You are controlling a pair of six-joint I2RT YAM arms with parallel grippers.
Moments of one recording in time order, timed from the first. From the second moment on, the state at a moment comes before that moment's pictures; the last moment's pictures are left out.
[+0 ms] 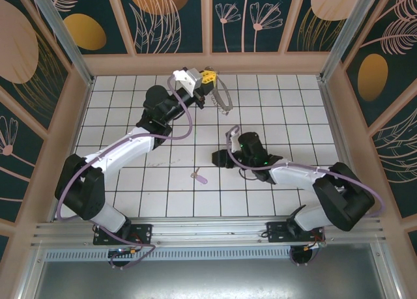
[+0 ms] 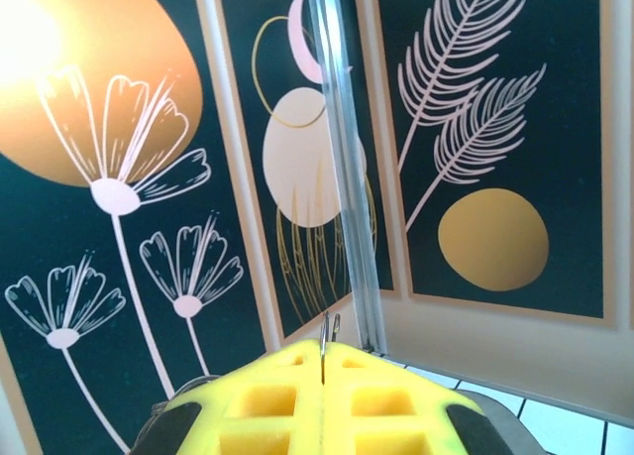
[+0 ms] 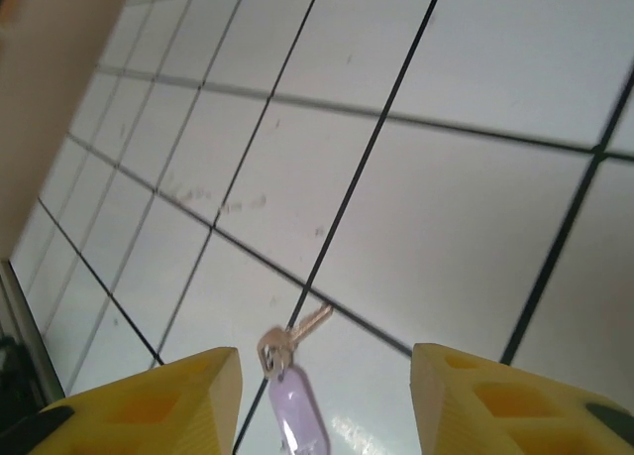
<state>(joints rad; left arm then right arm) -0.58 1.56 1.15 0.70 0.34 0.04 0.73 1.42 0.57 0.24 -0.32 0.56</state>
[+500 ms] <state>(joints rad) -0.48 1.57 1.16 0.70 0.35 -0.05 0.90 1.68 0.81 0.11 -0.28 0.34</state>
